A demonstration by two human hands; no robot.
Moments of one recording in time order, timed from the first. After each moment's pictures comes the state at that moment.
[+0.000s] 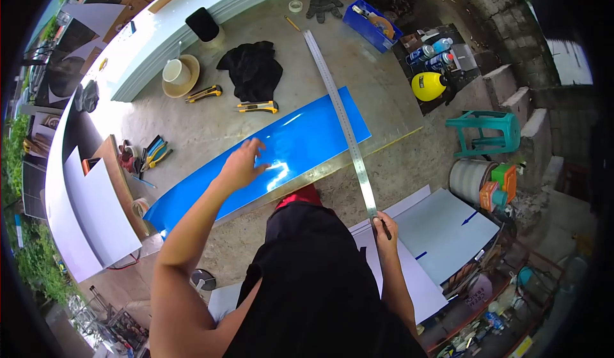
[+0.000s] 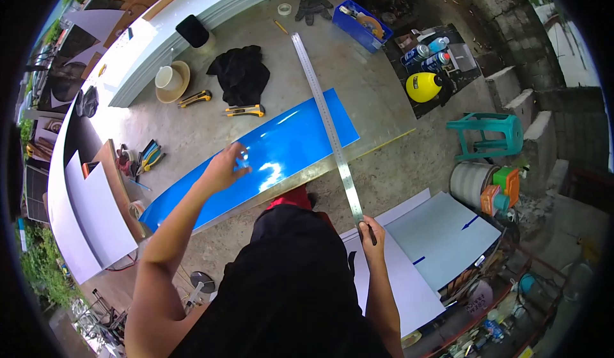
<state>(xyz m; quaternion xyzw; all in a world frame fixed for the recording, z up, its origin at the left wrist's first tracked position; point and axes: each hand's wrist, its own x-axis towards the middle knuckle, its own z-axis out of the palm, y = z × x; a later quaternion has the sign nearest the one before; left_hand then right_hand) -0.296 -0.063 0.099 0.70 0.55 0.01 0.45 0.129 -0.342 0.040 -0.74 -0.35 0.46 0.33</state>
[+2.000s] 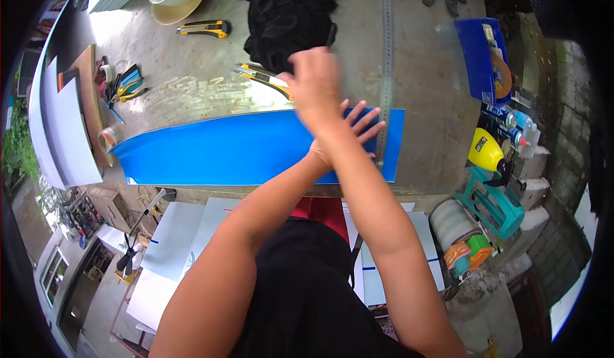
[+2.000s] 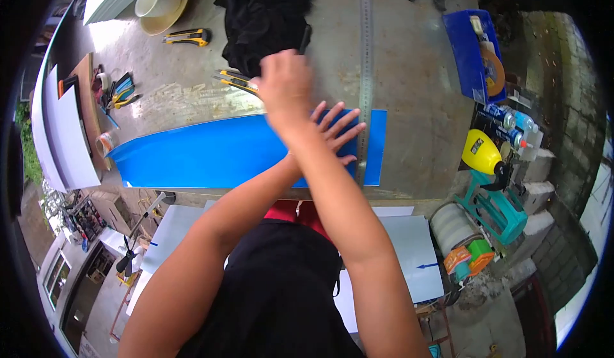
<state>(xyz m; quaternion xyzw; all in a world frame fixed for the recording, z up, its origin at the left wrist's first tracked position) -0.084 0.002 -0.111 0.81 0.54 0.14 0.19 -0.111 0.108 -0.062 -0.47 -0.81 0.25 0.22</state>
